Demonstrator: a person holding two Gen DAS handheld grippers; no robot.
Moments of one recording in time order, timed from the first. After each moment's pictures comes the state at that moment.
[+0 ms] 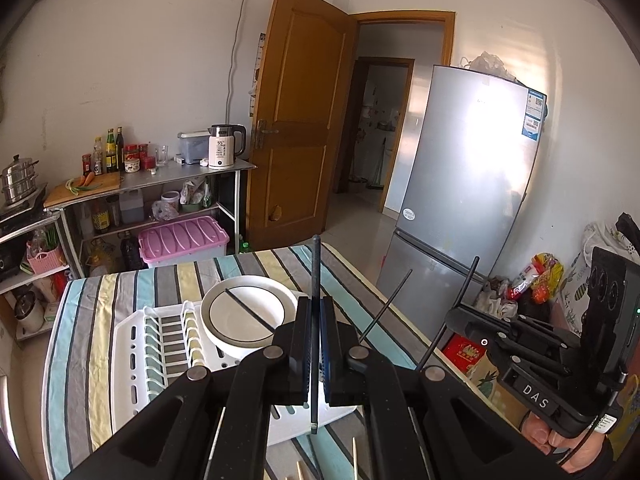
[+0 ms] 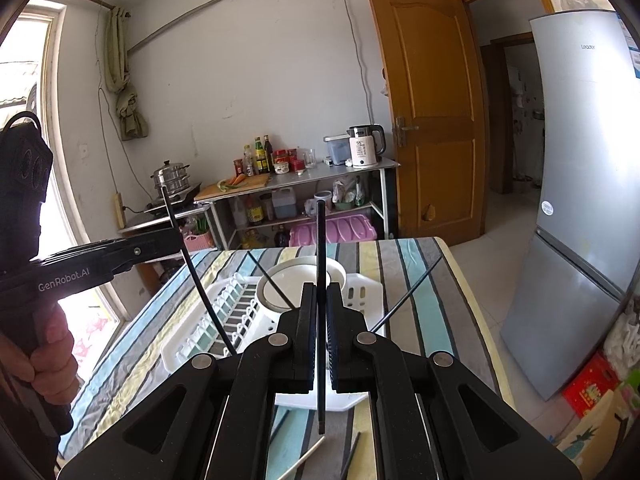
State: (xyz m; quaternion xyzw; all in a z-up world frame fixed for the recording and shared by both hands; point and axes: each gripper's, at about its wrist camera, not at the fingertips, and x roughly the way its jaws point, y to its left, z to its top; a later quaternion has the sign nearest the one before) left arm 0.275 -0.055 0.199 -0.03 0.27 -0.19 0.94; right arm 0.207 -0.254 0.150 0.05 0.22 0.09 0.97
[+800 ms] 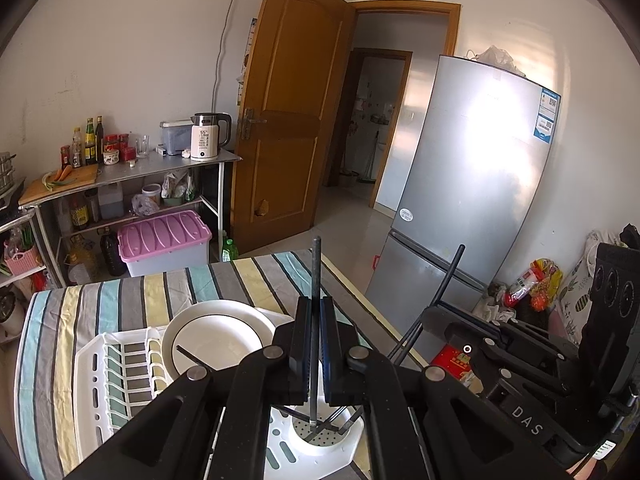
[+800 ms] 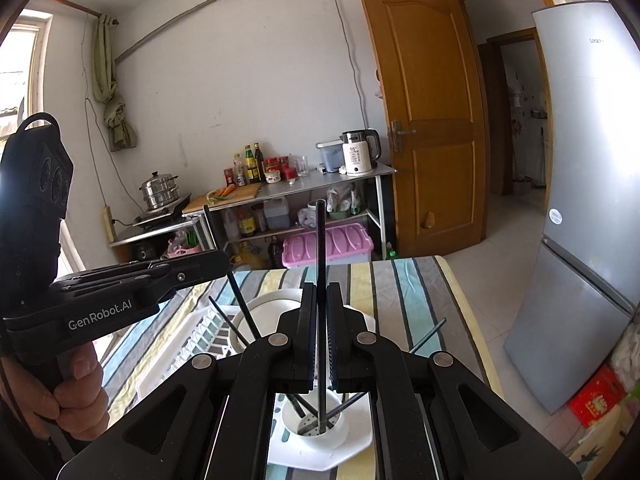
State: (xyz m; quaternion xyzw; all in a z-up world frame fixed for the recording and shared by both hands) left arm 0.370 -0.092 0.179 -0.04 0.29 -0.21 0.93; right arm 0.280 -0.266 0.147 0.06 0.22 0.09 0.97
